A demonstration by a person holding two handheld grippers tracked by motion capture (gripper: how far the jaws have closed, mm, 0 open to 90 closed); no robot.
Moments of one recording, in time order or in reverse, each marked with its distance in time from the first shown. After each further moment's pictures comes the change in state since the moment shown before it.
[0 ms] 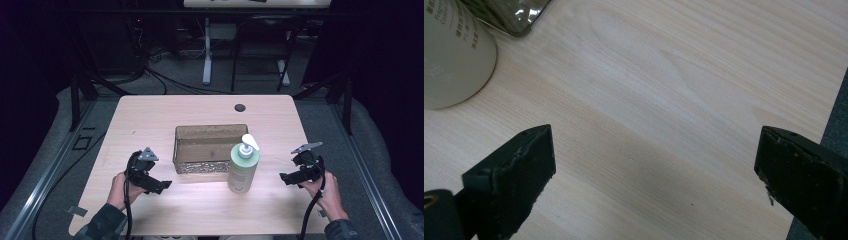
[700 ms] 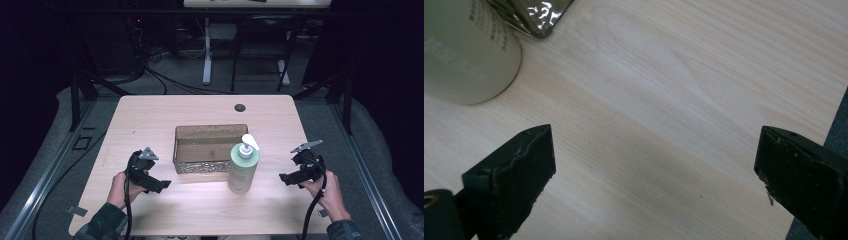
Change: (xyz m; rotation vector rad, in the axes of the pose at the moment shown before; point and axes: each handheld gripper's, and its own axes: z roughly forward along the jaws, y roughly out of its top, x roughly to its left) left arm 0.007 -0.002 0.007 0.032 0.004 -0.017; right arm 0.005 0.007 -0.014 0.028 0.029 -0.009
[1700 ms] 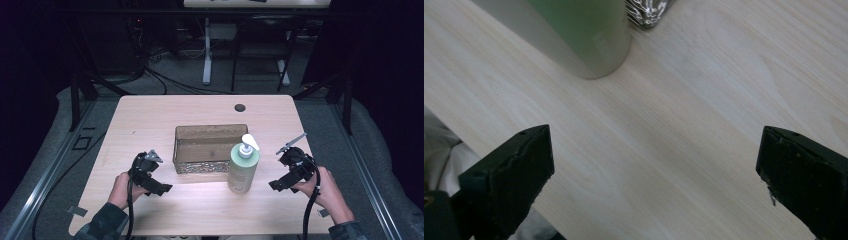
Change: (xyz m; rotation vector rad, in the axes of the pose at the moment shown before) left arm -0.005 0.002 0.006 0.085 -0.033 0.028; right arm 0.047 0.033 -0.038 0.149 0.164 -0.111
